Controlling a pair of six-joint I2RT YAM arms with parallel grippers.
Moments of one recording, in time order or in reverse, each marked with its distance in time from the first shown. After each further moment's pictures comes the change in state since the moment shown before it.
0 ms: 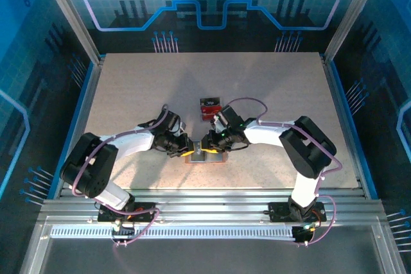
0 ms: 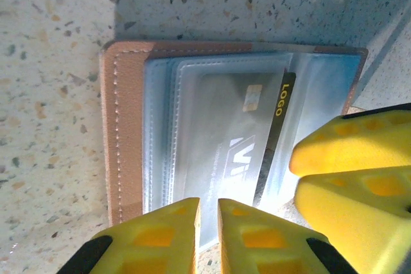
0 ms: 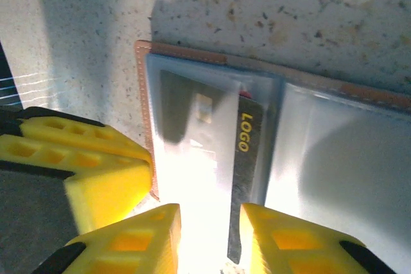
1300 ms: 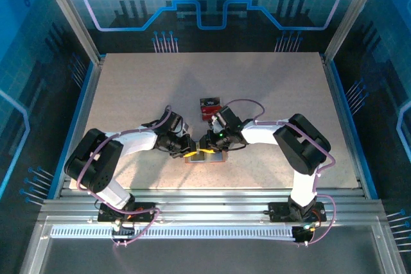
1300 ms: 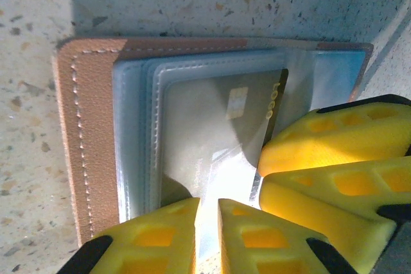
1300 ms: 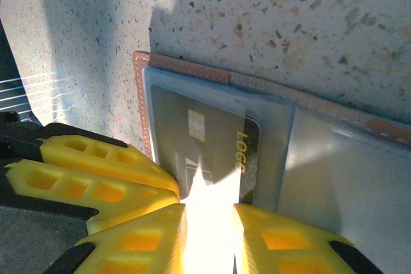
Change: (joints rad) left arm -0.018 0.054 0.006 0.051 0.033 -0.027; right arm 0.002 0.061 0.007 0.072 -0.028 0.016
